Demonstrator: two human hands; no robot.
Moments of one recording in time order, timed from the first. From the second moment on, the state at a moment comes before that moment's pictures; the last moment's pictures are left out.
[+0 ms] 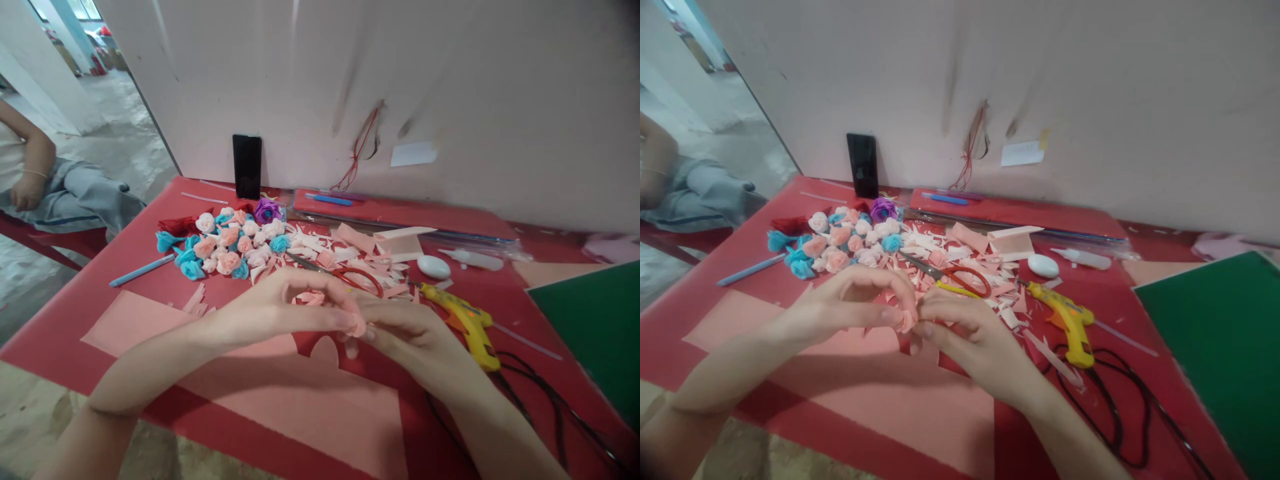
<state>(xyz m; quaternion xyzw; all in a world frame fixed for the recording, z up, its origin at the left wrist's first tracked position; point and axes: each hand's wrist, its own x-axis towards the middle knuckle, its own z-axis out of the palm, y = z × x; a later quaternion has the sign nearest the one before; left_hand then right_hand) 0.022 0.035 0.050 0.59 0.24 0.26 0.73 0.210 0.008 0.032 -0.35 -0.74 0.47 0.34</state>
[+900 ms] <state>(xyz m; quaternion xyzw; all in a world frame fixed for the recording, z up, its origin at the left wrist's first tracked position) -0.003 0.032 0.052 0.80 0.33 0.33 0.37 0.210 0.008 0.033 -0.33 -0.81 0.29 0.39</state>
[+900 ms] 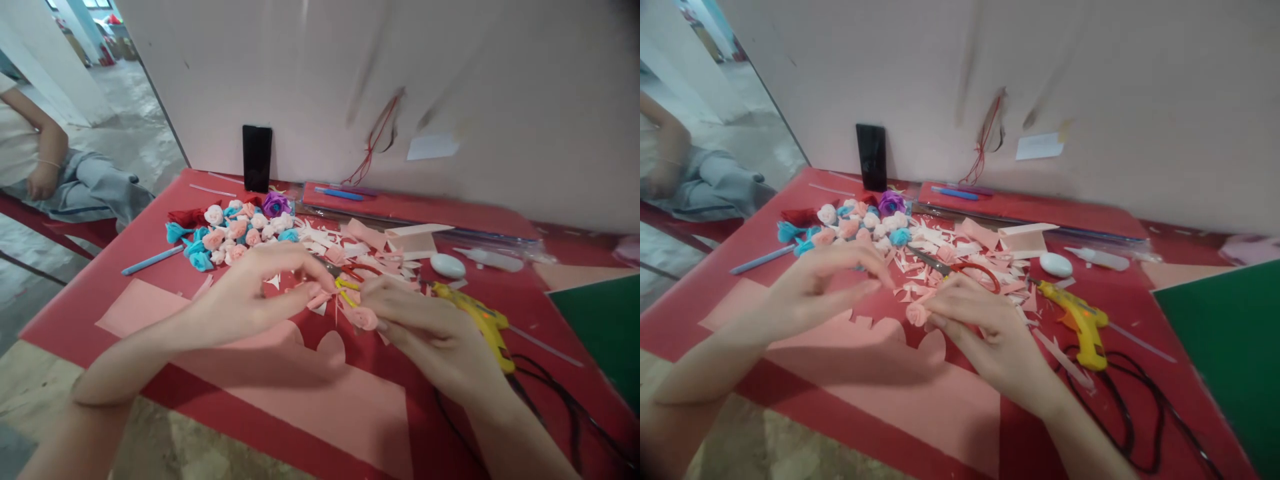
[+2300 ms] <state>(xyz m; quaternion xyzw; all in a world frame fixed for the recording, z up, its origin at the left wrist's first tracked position) -0.096 0.028 -0.065 0.90 0.40 0.11 0.11 0.209 0.008 0.027 -0.34 -0.80 0.29 0.39</state>
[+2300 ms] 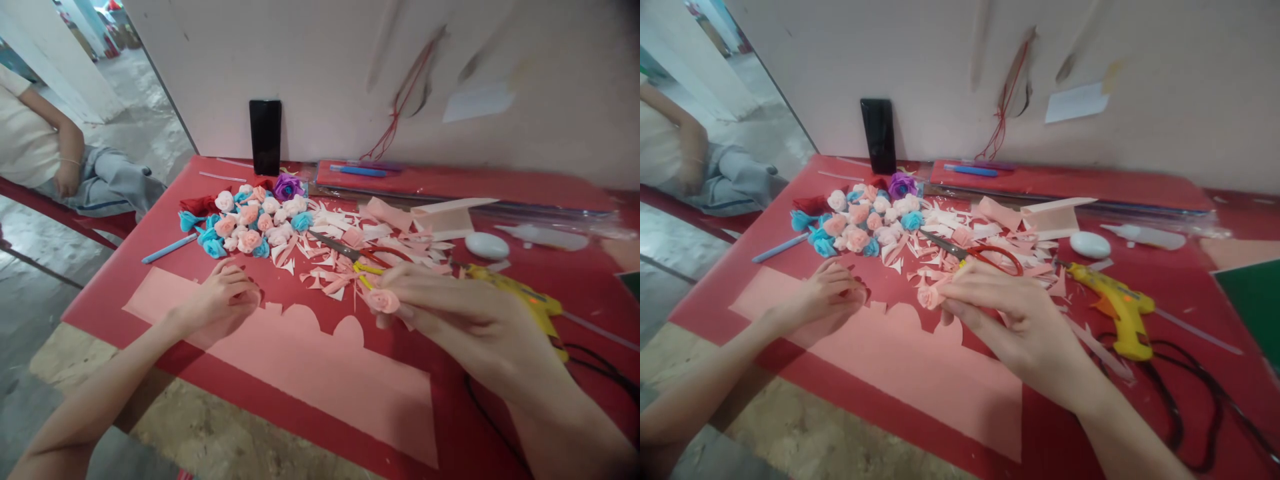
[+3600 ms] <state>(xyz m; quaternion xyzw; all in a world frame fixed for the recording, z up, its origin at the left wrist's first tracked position) -0.099 0.028 -0.052 0.81 0.49 0.16 0.27 0.210 0.006 0.030 -0.36 -0.80 0.29 0.38</state>
